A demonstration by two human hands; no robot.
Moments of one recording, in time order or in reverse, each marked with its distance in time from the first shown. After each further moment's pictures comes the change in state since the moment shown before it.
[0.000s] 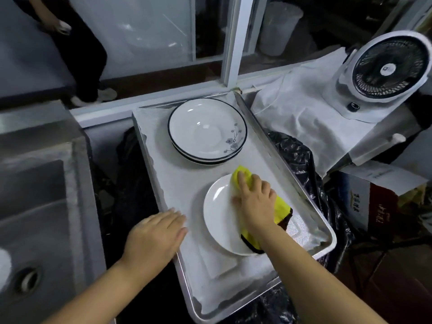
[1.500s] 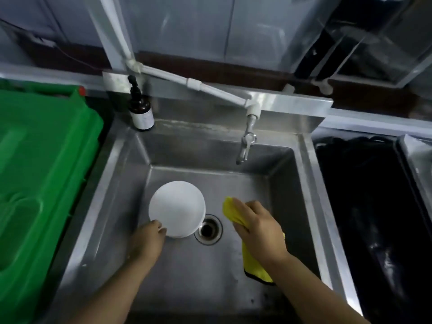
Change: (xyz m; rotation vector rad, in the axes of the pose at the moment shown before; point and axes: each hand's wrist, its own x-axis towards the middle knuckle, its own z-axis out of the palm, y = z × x) left_hand -0.443 -0.421 -0.156 -0.129 -0.531 -1.439; right_hand -0.129 -0.589 0.085 0.386 -0.155 -0.671
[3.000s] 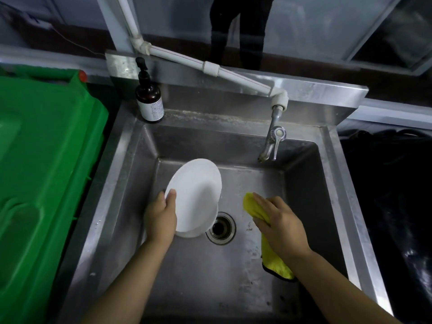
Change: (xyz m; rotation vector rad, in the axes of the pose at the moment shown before) left_hand 0.033 0.034 -0.031 -0.751 0.269 -0.100; right_hand 0.025 0.017 0.028 -0.025 -0.022 0.099
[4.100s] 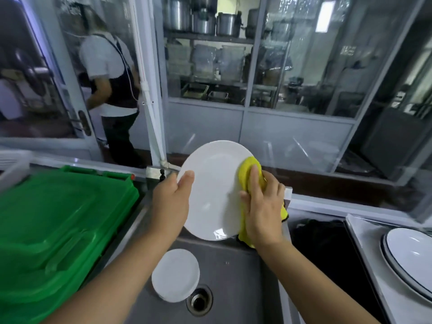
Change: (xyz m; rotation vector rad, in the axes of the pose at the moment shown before) left_hand -0.220 0.269 -0.102 -0.372 0.161 0.568; right_hand -0.027 -0.072 -0.258 0.041 0.851 -0.375
